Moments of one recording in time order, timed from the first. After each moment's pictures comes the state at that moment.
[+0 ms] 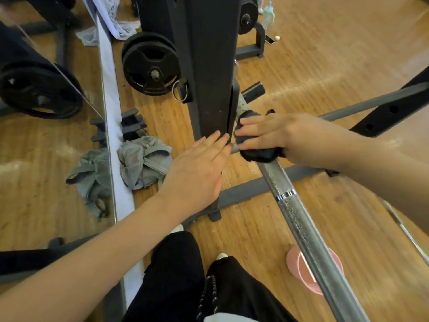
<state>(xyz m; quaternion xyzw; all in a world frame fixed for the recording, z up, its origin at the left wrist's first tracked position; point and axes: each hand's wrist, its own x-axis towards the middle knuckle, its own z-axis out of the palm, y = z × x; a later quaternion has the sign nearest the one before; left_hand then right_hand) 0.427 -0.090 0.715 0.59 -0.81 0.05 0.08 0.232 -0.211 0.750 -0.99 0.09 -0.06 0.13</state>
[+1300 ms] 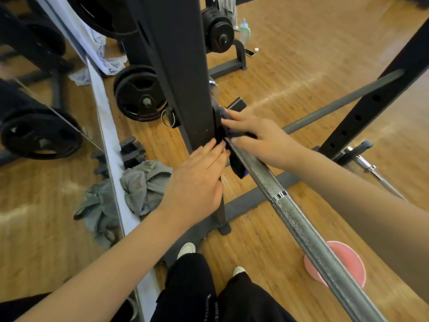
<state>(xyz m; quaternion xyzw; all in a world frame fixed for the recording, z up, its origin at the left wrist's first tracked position) 0.423 -0.093 0.735 0.56 -0.82 0.05 0.11 0.263 -0.188 0.750 -0.82 0.39 -0.17 0.37</state>
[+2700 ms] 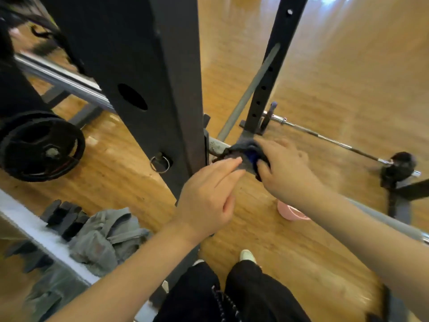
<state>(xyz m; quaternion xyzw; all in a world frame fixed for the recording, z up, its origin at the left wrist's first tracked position) 0.466 -0.138 0.733 0.24 -0.91 -0.10 0.32 0.294 -0.100 0.767 -0.60 0.79 -0.11 0.12</state>
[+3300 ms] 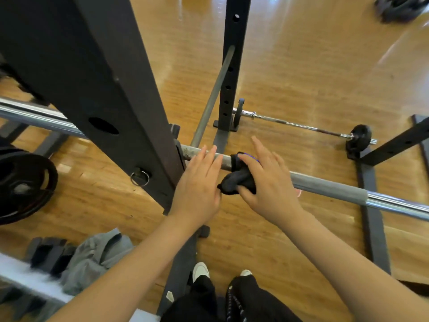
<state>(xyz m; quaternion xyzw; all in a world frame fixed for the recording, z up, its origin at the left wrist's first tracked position) 0.448 -0.145 0.738 0.25 -0.95 -0.10 0.15 0.312 -0.043 0.753 -0.57 0.80 -0.18 0.00</state>
